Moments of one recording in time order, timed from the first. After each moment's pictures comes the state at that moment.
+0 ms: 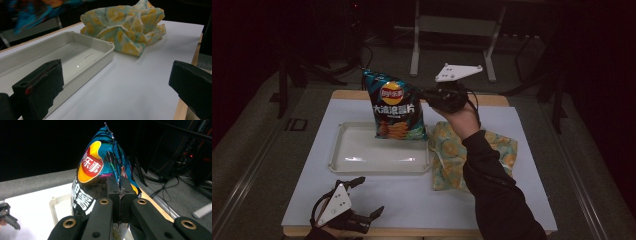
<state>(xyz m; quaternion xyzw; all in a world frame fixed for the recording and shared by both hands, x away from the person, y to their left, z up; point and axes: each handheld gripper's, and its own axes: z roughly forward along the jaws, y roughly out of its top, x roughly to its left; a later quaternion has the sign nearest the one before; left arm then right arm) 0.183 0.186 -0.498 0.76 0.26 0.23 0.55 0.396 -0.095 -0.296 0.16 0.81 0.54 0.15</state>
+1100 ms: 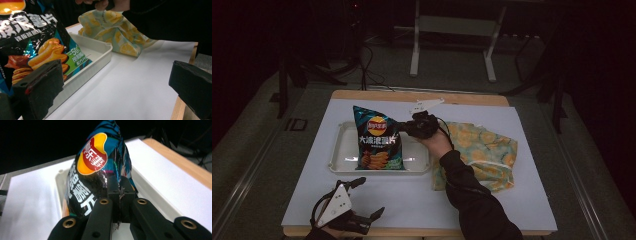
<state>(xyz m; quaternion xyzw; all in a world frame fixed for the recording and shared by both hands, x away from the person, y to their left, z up) 0.183 0.185 -0.497 0.76 0.25 0.23 0.55 0.418 -0.052 -0.421 0.18 0.85 0.50 0.05</state>
